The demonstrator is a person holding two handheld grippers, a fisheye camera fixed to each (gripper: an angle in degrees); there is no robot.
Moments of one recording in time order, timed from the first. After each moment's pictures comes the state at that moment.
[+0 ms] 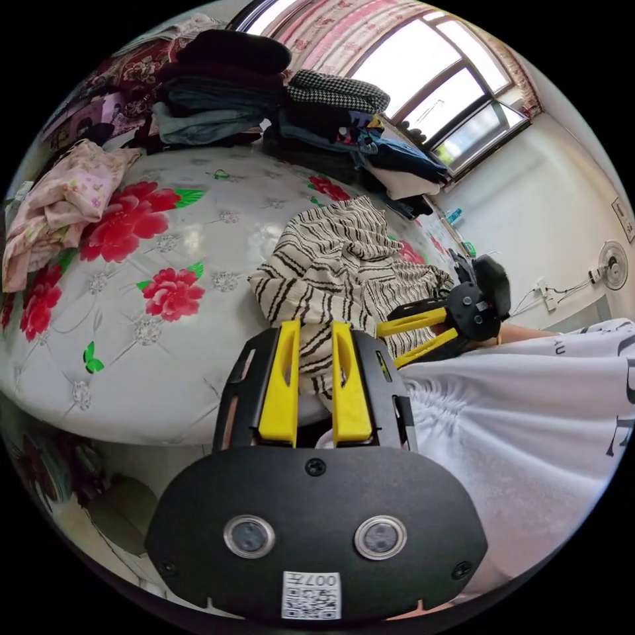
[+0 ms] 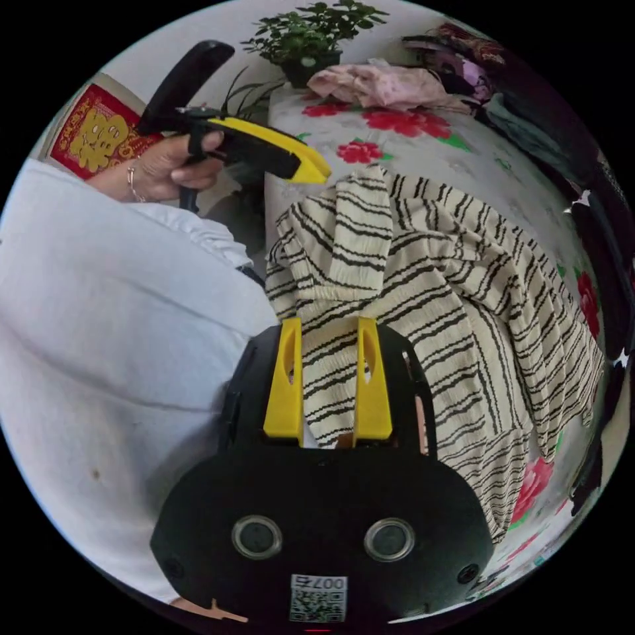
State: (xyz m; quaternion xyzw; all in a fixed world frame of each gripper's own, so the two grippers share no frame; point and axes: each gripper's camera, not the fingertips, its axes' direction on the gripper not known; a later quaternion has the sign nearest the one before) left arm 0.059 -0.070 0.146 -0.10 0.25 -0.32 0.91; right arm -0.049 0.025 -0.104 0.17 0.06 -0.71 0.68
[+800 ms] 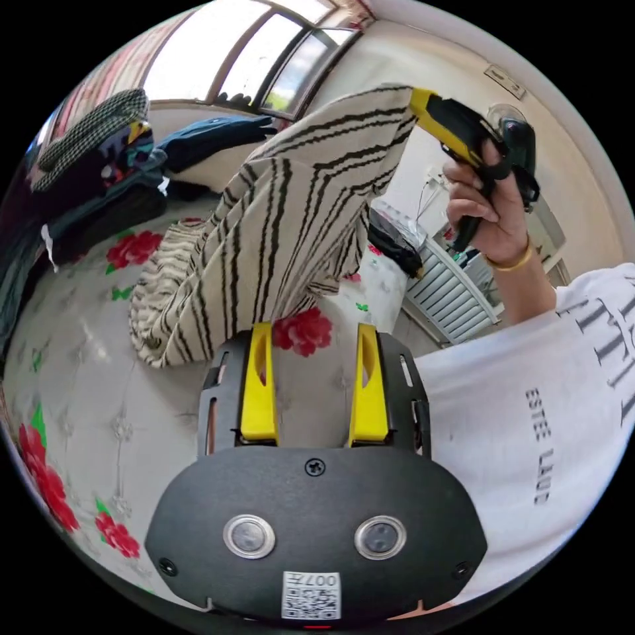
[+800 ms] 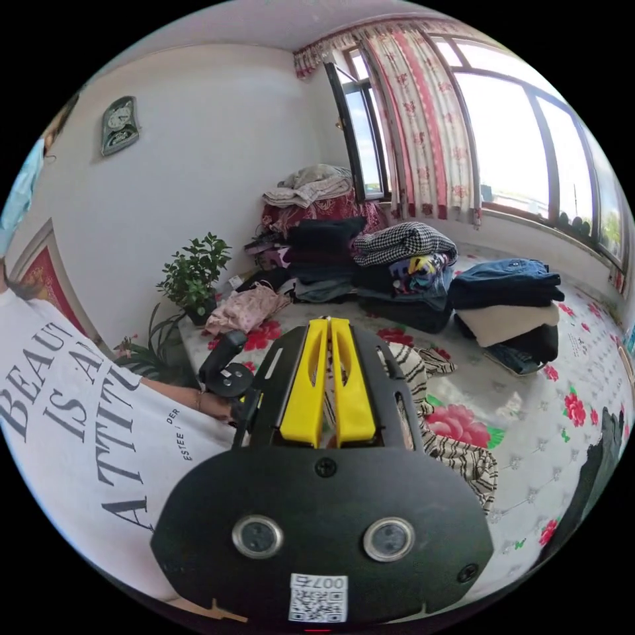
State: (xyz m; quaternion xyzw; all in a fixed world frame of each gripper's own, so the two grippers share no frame) left arm 0.174 -0.231 0.163 -0.01 0.41 -0.02 0.91; right arm 0.155 0.156 -0.347 0.56 -0.21 -0.44 0.67
